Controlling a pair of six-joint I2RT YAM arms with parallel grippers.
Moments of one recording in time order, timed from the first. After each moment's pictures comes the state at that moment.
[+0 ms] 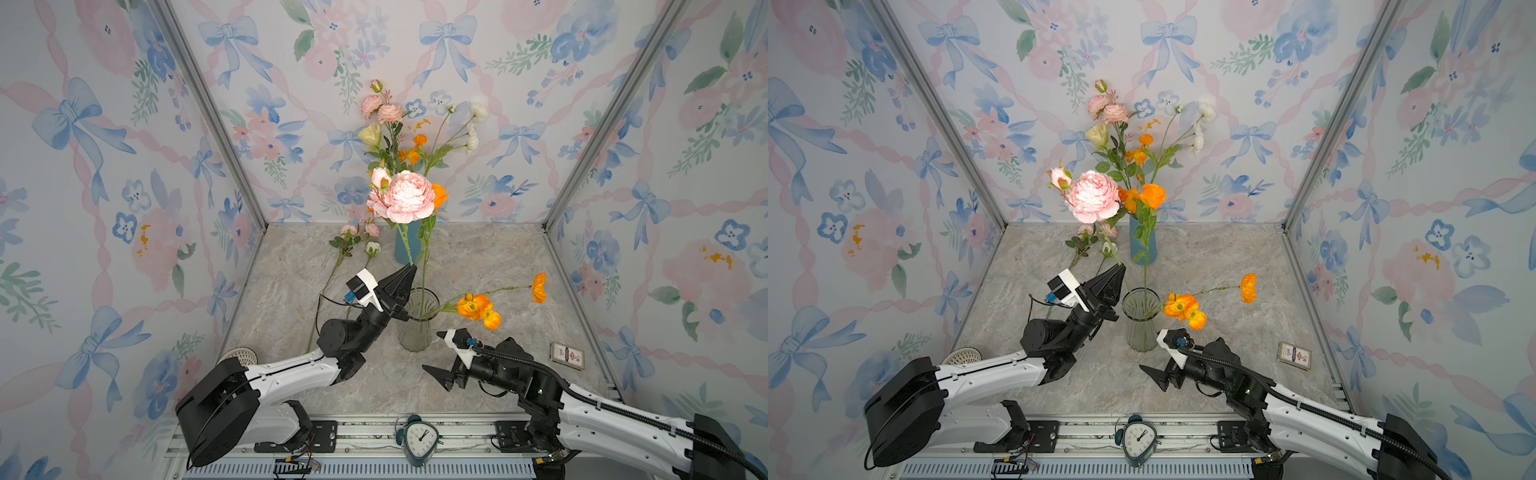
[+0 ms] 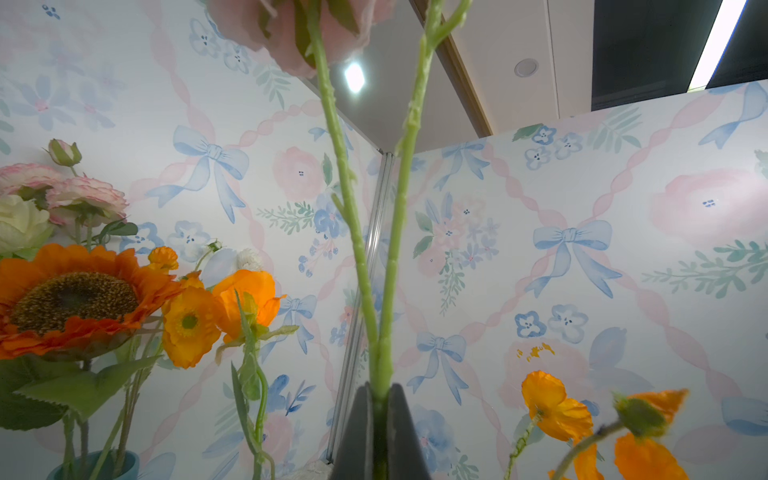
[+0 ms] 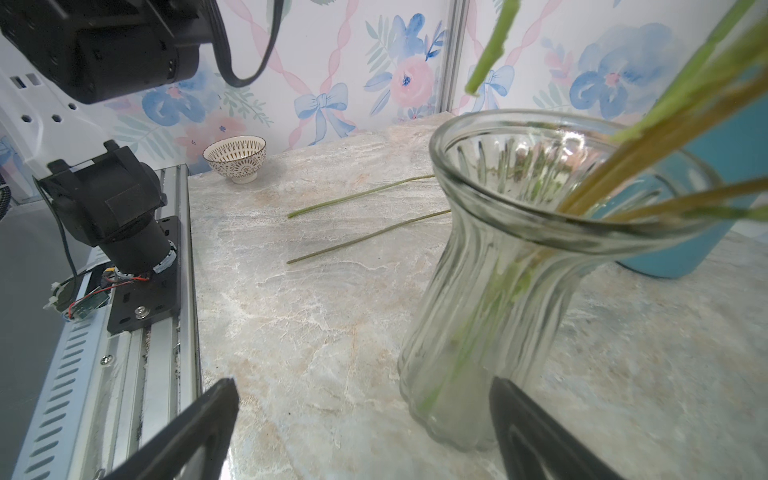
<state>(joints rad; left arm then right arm) -0.91 1.29 0.57 1.40 -0.07 -0.15 0.97 0.76 0.27 0.26 -0.12 -0.01</state>
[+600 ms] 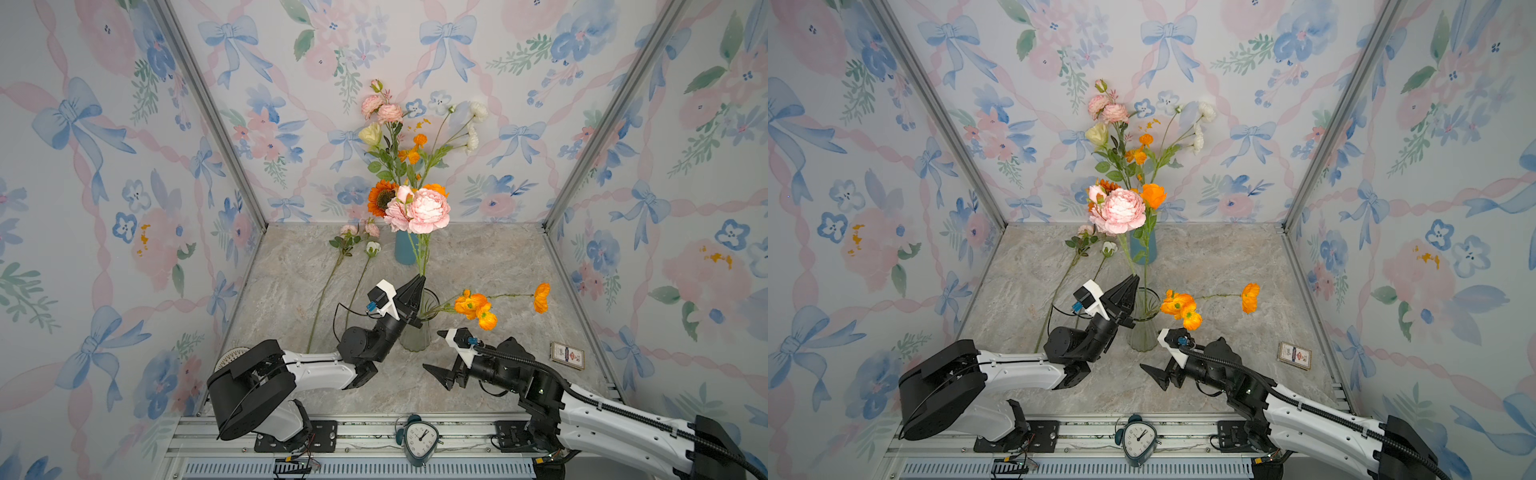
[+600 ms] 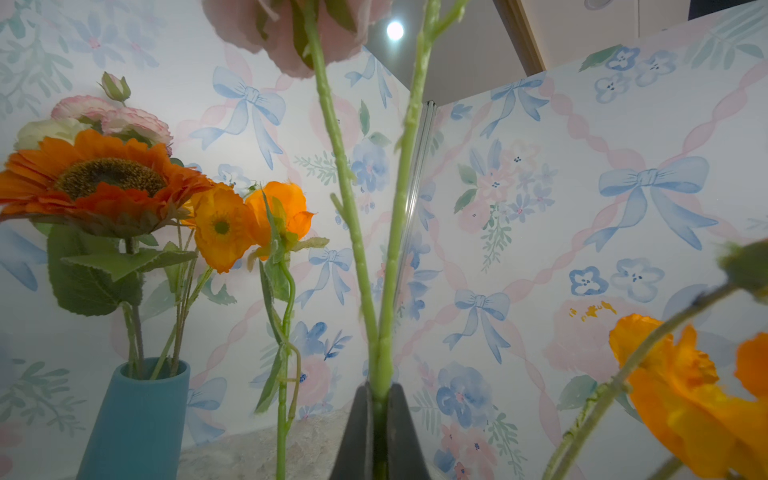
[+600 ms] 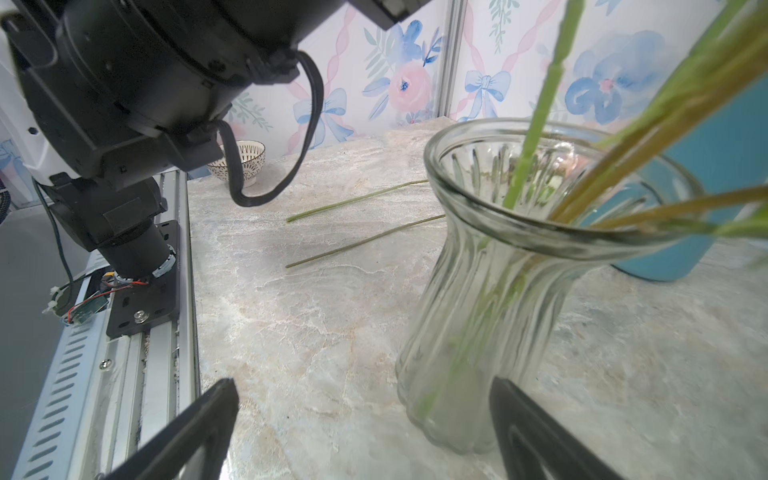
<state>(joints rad) -1.02 1.46 0.52 1.49 -0.30 -0.07 0.97 0.76 0.27 0.26 -0.12 -0.01</state>
